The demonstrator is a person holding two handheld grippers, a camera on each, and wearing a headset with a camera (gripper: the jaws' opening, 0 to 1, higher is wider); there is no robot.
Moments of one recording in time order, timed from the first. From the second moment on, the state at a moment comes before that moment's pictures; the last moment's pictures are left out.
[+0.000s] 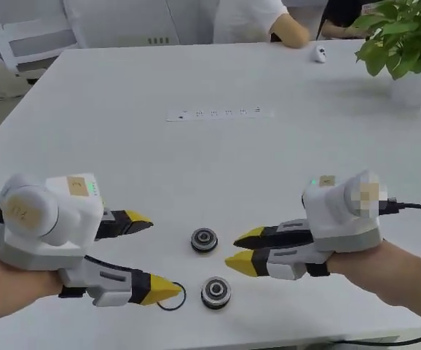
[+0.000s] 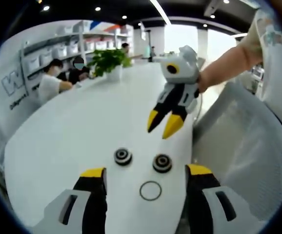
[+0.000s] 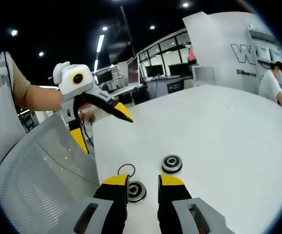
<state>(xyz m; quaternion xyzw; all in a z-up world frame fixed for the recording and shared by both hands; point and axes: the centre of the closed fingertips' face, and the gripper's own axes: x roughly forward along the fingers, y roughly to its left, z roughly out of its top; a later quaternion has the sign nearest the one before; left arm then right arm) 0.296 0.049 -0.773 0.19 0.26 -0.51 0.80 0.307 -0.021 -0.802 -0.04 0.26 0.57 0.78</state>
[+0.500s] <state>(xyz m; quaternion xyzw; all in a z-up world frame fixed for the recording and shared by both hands) 0.299 0.035 -0.787 0.18 0.27 -0.52 0.79 0.291 -0.024 -0.826 -0.06 0.28 0.57 0.77</state>
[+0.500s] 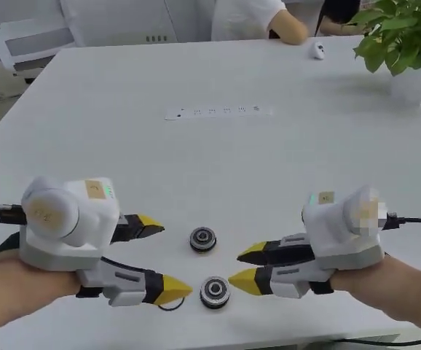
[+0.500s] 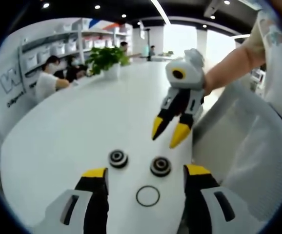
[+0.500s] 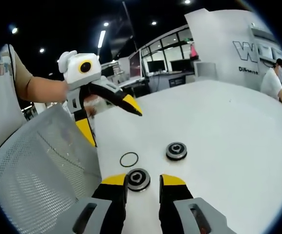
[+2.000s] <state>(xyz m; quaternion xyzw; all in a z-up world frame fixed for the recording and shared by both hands) 0.286 -0.004 -0.838 0.18 0.32 -0.56 0.75 0.280 -0.018 -0.866 -0.10 0.29 0.59 0.75</state>
